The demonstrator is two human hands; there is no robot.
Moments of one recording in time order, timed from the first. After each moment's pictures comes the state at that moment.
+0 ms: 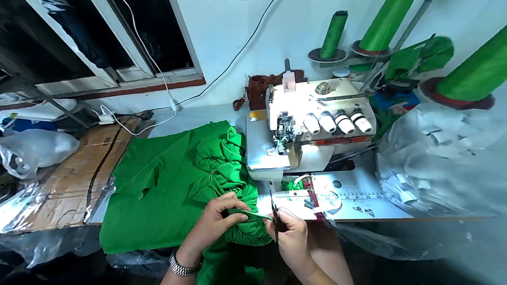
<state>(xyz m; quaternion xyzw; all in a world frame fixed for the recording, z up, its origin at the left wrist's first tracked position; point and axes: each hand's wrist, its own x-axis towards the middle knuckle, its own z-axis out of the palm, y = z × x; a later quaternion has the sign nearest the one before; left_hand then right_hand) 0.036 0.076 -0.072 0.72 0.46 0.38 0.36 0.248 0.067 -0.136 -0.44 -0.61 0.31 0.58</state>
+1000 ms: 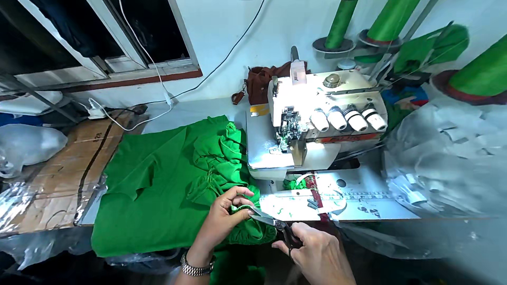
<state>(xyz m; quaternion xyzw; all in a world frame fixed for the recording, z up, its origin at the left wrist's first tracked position) 0.055 0.084 -0.088 0.60 0.44 0.47 0.47 0.297 0.046 -0.116 -0.55 -0.78 0.02 0.30</state>
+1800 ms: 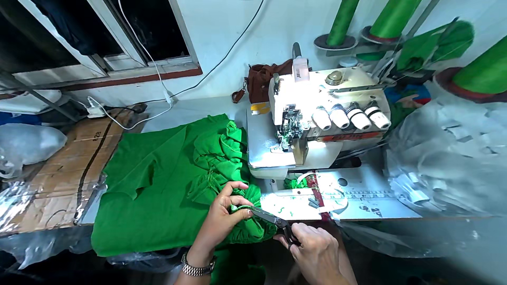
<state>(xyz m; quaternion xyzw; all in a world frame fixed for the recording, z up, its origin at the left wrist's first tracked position) 0.055 0.081 -0.085 0.56 0.48 0.46 0.49 0.291 0.049 -0.139 -0.53 -0.77 -0.07 0.34</state>
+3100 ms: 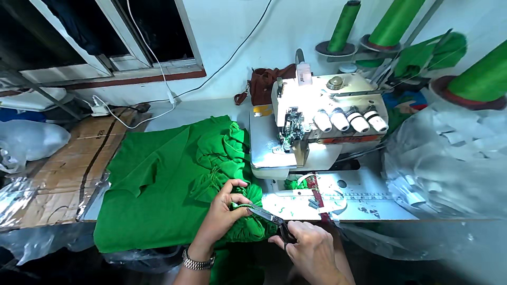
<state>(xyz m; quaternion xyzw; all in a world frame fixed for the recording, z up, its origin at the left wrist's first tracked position) 0.051 0.083 -0.084 0.56 0.49 0.46 0.48 0.285 0.053 -0.133 -0.52 -0.78 -0.06 0.33</state>
